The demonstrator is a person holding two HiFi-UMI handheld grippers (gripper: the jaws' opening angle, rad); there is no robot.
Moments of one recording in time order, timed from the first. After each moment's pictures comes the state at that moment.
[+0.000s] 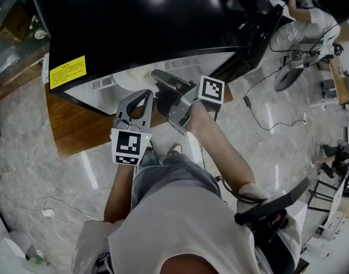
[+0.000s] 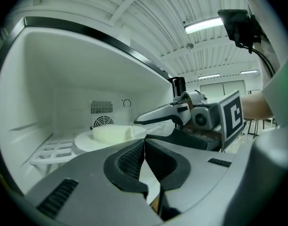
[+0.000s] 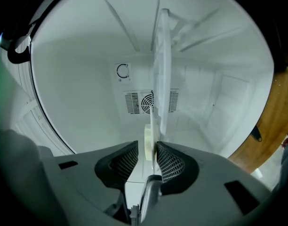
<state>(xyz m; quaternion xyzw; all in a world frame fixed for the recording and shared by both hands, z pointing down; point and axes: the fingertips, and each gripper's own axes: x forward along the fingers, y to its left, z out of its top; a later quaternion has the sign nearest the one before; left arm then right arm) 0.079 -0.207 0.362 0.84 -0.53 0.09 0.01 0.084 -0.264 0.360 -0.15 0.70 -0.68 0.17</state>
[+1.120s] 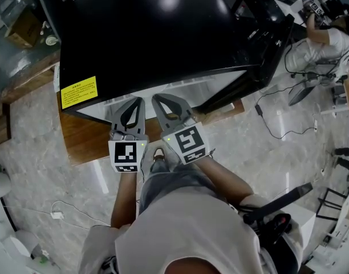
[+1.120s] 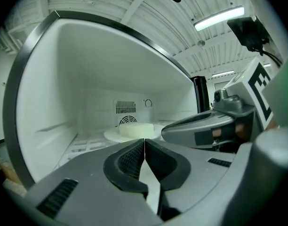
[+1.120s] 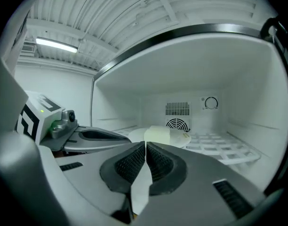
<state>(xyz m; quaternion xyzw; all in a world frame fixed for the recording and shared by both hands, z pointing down) 0.017 -0.241 0.368 0.79 -0.60 0.08 0.01 0.050 -0.249 0.358 -0.33 0.94 -0.02 -0.10</state>
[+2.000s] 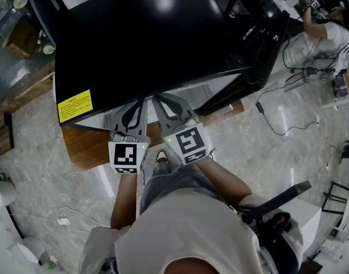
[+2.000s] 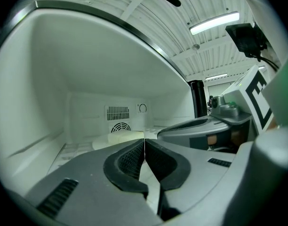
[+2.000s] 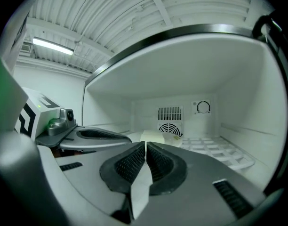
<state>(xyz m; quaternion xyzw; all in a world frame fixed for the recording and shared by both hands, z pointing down) 0.037 -0.262 0.353 0.82 -0.57 0.07 0.00 0.063 -0.272 0.350 -0.35 0.93 -0.02 -0.07</state>
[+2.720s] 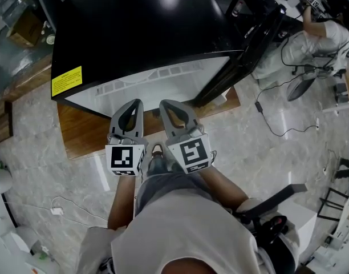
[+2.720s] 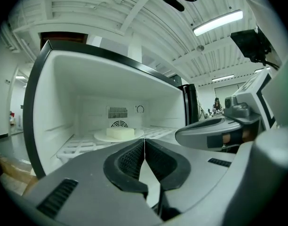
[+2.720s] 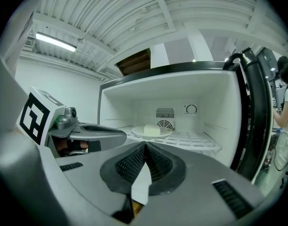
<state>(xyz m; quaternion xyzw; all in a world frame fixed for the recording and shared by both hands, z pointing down) 0.065 -0.203 0.352 0.80 -0.60 0.05 0.02 0.122 -0.205 0.351 -0.37 0.93 -0.01 -0.09</state>
